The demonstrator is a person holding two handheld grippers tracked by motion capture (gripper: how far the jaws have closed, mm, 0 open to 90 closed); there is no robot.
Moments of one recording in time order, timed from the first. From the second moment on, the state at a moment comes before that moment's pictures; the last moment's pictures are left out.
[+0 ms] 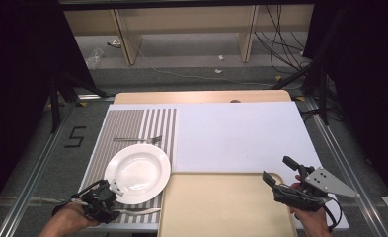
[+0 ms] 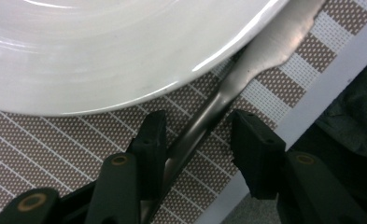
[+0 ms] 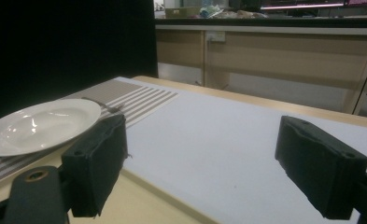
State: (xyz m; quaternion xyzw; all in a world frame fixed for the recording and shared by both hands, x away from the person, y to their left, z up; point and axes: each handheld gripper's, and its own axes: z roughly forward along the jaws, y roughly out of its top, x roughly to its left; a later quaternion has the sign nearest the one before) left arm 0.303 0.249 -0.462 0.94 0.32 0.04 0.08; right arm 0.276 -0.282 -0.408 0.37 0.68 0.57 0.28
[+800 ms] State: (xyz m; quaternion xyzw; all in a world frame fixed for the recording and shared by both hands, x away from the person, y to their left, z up) left arm 0.297 0.241 -0.461 0.96 0.26 0.03 0.07; right arm 0.277 -0.281 -0.409 0.37 0.68 0.56 0.28
